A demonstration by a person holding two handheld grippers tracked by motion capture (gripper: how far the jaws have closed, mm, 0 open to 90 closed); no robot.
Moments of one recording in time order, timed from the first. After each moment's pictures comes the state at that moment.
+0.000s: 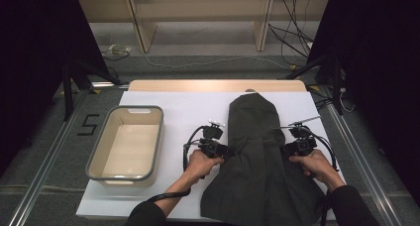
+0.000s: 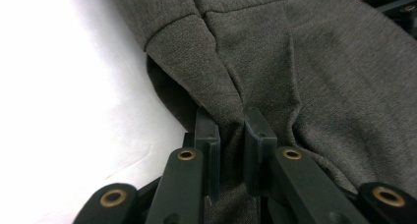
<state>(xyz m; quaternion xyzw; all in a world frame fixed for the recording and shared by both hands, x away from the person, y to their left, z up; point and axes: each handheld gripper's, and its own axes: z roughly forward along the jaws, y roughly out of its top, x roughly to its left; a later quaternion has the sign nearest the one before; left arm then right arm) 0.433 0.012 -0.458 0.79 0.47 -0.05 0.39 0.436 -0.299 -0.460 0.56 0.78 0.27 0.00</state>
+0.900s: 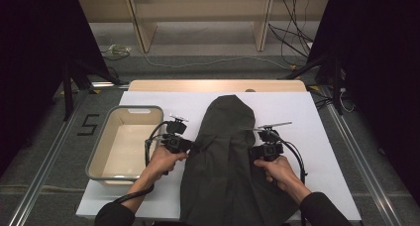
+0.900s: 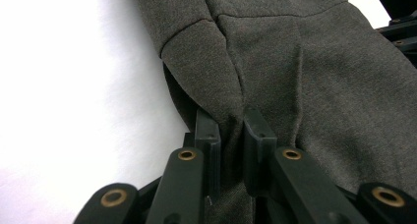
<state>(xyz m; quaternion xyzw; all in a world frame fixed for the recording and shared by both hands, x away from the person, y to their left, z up) 0.435 0.111 -0.440 0.79 0.49 -0.05 0.37 0.413 -0.197 -0.454 0.56 0.75 0.34 -0.02</state>
